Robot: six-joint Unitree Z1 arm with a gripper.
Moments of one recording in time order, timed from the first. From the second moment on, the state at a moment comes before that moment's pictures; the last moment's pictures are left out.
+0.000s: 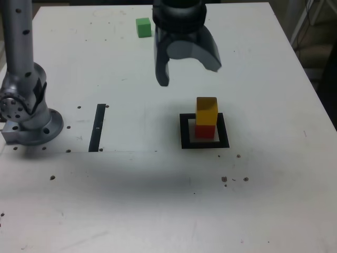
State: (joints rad) arm 0.00 1.83 -1.50 1.33 0.15 -0.07
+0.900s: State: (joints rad) arm 0.39 1.79 -1.46 1.35 0.19 0.16
